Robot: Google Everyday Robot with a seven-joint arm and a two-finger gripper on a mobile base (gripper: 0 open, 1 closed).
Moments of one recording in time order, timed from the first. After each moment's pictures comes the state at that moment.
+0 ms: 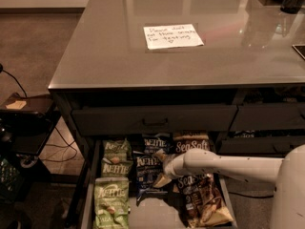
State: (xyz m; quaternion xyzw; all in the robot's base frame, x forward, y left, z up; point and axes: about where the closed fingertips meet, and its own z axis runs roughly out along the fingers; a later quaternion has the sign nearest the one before) arm 0.553 -0.015 0.379 -0.67 0.65 0.13 0.33
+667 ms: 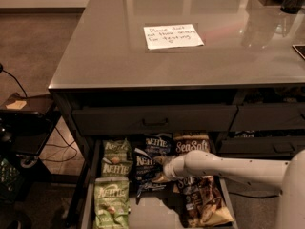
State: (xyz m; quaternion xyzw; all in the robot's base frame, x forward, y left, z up) arm 0.546 -0.015 0.385 -0.67 0.65 0.13 0.34
